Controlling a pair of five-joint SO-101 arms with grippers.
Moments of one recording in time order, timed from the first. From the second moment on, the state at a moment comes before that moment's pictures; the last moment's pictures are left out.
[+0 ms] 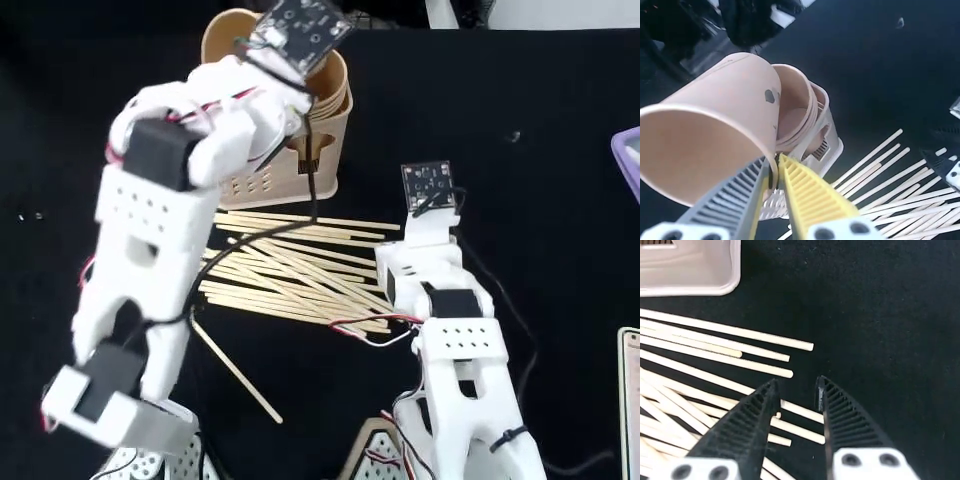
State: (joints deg) left arm 17.5 -3.5 -37.7 85.2 -27.4; right arm -0.9 -47.3 70.9 34.4 6.6
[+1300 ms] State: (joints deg) left arm 17.7 19.1 -62.4 82.2 -26.5; right arm -0.9 -47.3 70.9 34.2 6.6
